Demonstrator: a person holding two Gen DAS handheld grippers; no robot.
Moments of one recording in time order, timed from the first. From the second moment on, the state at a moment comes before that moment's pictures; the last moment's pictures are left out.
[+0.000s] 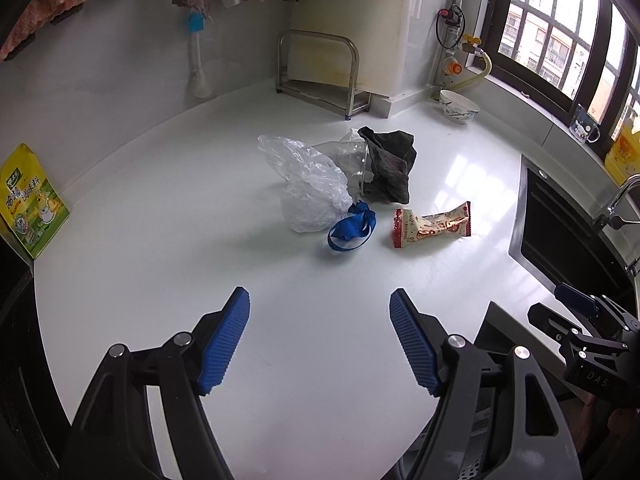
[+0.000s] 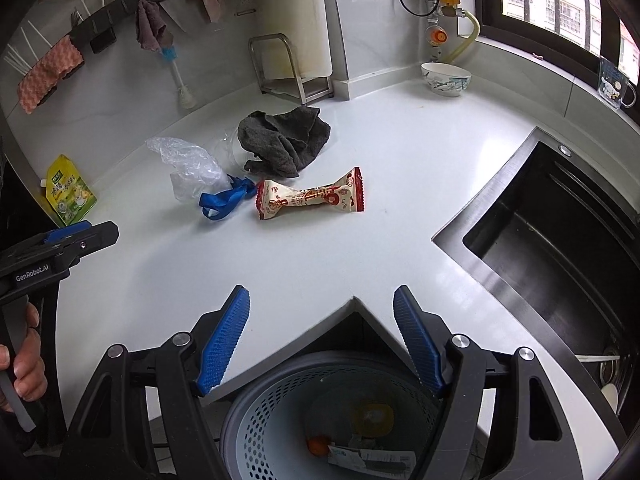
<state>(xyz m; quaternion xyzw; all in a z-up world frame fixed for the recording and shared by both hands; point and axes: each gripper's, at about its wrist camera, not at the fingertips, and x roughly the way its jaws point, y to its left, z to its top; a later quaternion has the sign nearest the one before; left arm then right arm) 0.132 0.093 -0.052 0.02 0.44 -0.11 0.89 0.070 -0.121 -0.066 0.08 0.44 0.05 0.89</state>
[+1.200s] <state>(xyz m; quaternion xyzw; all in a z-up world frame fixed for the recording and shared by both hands) 0.184 0.102 -0.067 0.02 0.44 -0.13 0.89 0.159 -0.106 -0.081 0.03 0.44 0.06 0.90</state>
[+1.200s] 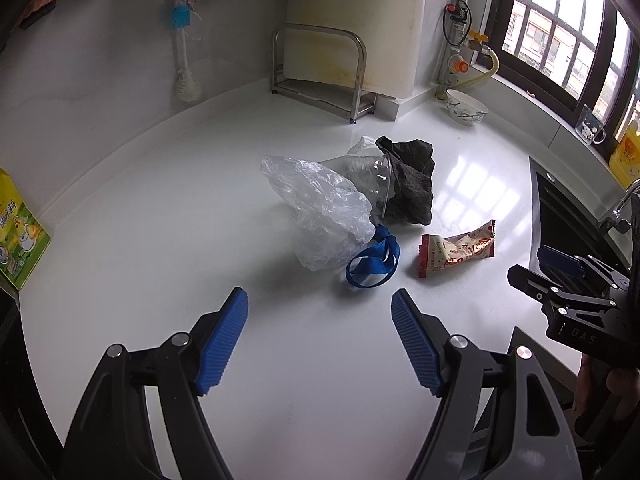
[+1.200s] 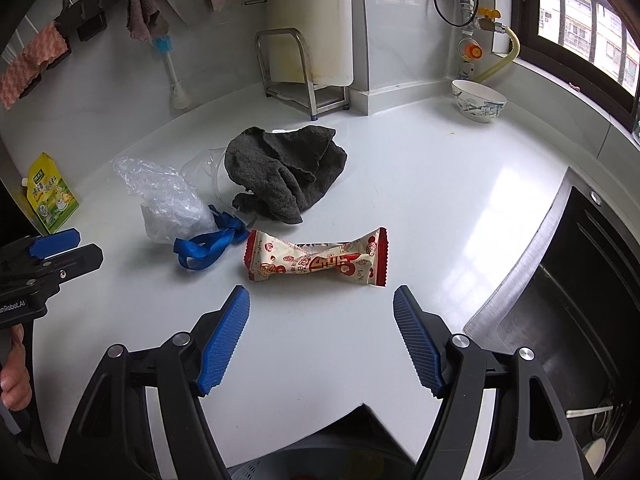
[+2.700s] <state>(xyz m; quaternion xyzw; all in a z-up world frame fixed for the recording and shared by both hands) 0.216 0.090 -0.098 0.00 0.47 -0.10 0.88 0.219 -0.054 -0.136 -0.21 0.43 0.22 0.85</state>
